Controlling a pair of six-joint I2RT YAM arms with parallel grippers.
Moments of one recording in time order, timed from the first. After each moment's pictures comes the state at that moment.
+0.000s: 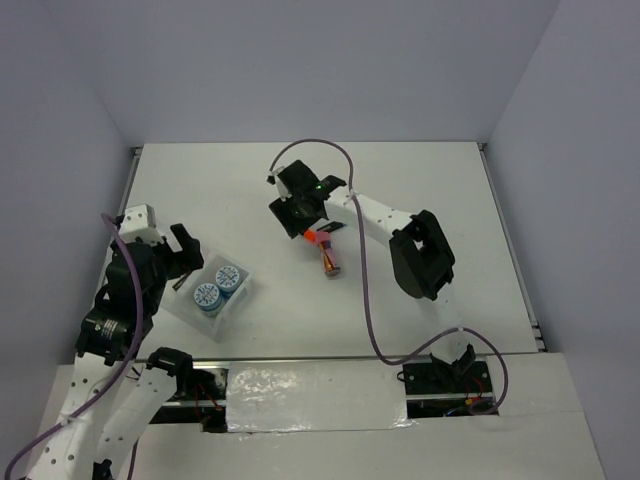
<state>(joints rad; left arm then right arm) -0.23 0.53 0.82 -0.65 -0.34 -0.34 0.75 2.10 1.77 -0.60 0.01 0.04</state>
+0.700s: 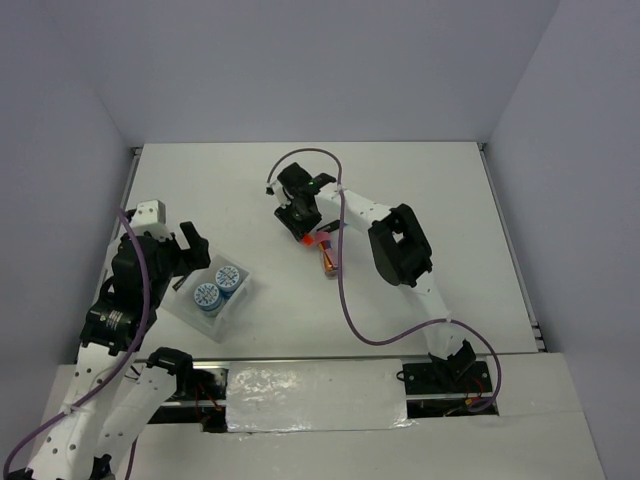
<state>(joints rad) -0.23 0.58 0.81 -0.61 -0.24 -0.32 0.69 2.37 2.01 -0.77 -0.06 -0.13</state>
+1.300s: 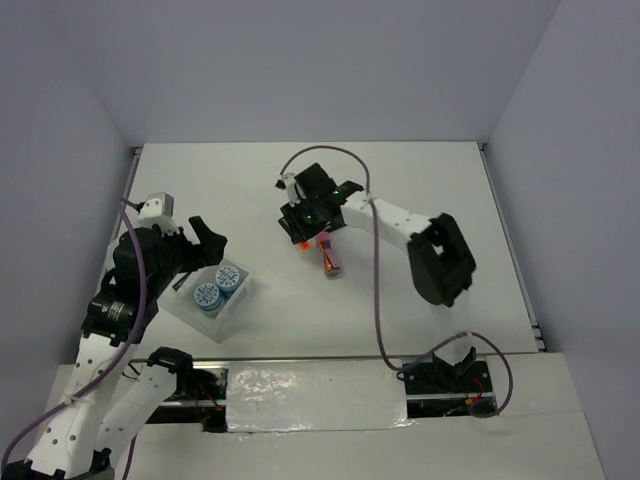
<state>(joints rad) -0.23 0.62 0.83 -0.59 -0.04 -0.41 0.70 2.05 1.64 -0.55 -0.21 0.01</state>
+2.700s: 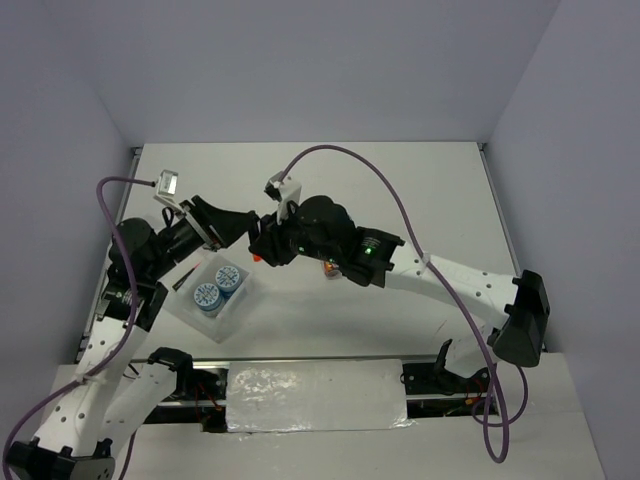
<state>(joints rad) -0.22 0.70 0.79 -0.04 0.50 -0.88 1.06 1.44 1.31 -0.15 0.01 0.33</state>
